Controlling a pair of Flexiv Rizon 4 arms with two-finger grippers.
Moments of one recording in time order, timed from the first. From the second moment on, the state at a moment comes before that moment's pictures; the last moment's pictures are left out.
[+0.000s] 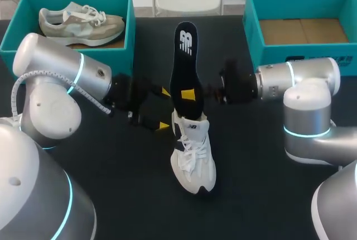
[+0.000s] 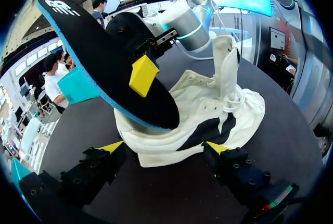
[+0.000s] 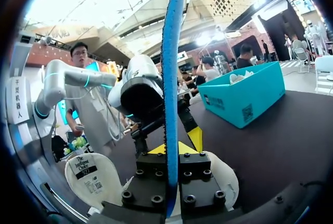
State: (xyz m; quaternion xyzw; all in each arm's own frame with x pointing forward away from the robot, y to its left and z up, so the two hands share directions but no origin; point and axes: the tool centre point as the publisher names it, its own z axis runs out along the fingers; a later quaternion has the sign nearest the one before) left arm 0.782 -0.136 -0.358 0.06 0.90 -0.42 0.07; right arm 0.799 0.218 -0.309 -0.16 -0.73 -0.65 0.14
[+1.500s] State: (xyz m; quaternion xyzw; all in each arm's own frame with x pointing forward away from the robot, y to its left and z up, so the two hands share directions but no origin) left arm 0.782 -0.136 -0.359 0.06 0.90 -0.42 0.07; right arm 0.780 0.209 -0.312 -0.21 -0.75 -0.60 0.16
